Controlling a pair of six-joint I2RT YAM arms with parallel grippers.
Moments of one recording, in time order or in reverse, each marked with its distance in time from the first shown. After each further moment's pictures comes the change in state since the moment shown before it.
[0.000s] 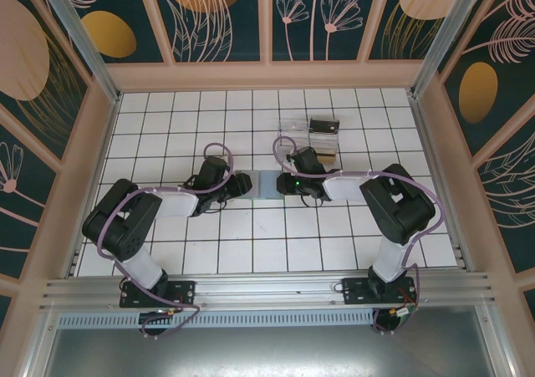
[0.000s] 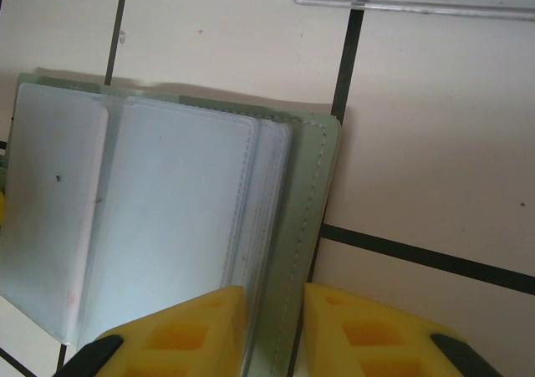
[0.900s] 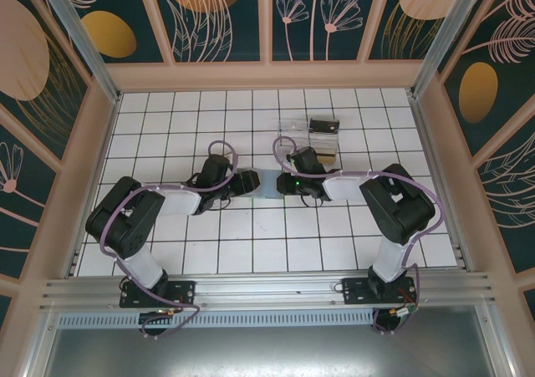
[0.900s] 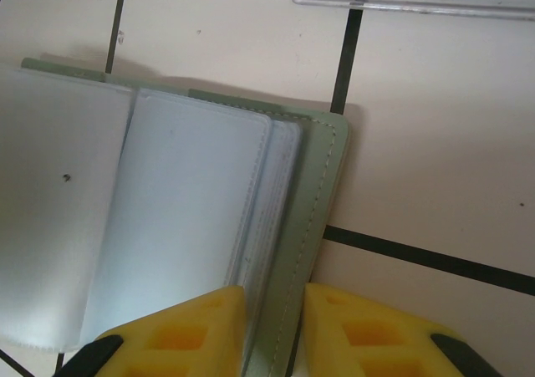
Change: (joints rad) left arm -0.013 0.022 0.027 0.039 0.065 0.000; right arm 0.000 0.002 0.000 0.000 0.000 0.000
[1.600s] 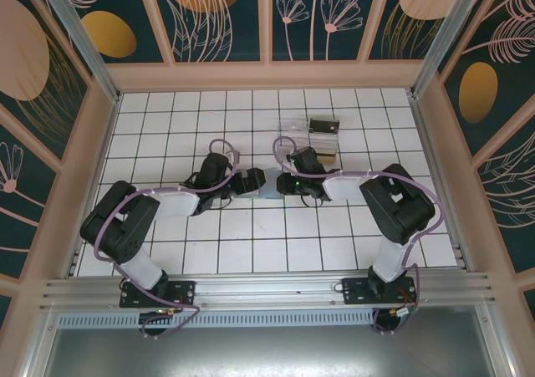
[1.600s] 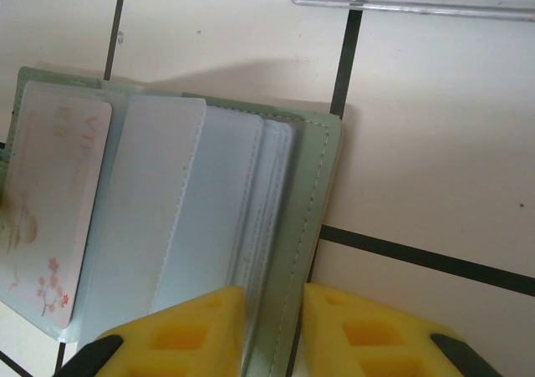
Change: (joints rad) left arm -0.006 -0.050 -0.002 -0.009 0.023 0.012; right arm 0.000 0.001 0.000 0.001 0.003 0.001
